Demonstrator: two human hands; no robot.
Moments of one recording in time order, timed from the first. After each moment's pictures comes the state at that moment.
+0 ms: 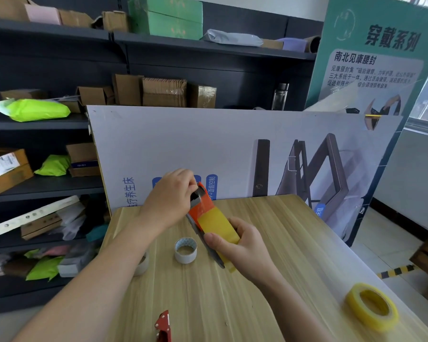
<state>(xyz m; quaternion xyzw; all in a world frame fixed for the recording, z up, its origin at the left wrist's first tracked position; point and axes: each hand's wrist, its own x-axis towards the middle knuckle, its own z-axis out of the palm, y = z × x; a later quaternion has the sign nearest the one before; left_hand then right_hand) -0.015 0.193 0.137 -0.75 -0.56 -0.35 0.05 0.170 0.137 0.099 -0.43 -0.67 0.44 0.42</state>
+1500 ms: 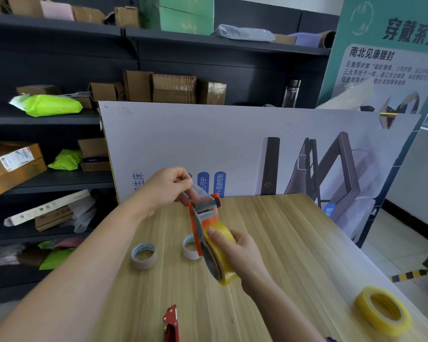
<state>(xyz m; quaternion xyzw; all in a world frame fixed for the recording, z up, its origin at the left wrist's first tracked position) -0.037 0.179 0.162 -0.61 -0.60 -0.38 -0.34 0.144 0.142 0.076 -0.56 -0.55 0.50 0.37</state>
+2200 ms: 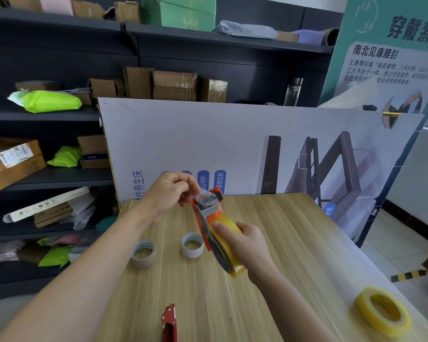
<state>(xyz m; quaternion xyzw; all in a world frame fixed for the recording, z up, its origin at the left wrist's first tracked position) -0.032 0.179 0.144 -0.60 -0.53 -0.47 -0.37 0.152 0.153 0.089 -0.59 -0.57 0.45 0.36</state>
